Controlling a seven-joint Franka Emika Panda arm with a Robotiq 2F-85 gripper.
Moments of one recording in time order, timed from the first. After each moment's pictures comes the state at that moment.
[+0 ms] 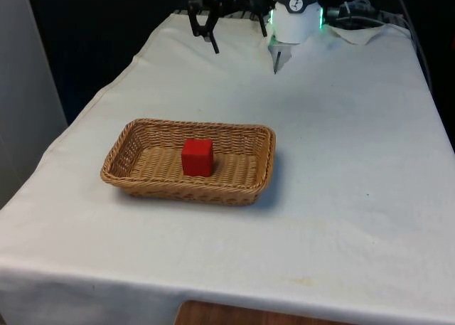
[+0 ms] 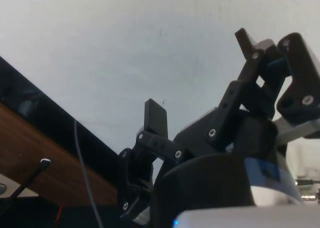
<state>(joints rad) 0.22 0.21 -0.48 -2.01 0.31 2.00 -0.71</state>
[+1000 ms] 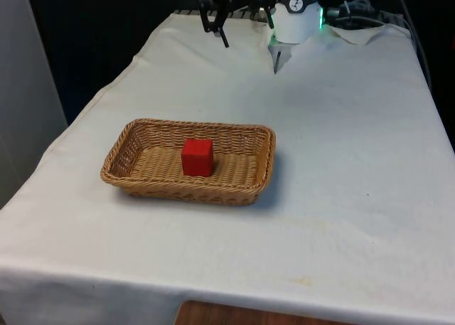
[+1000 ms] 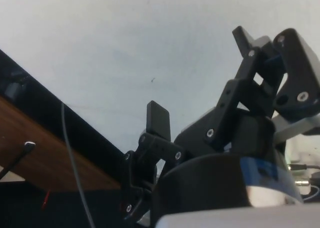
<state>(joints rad) 0.22 0.11 -0.48 -2.14 0.26 2.01 -0.76</state>
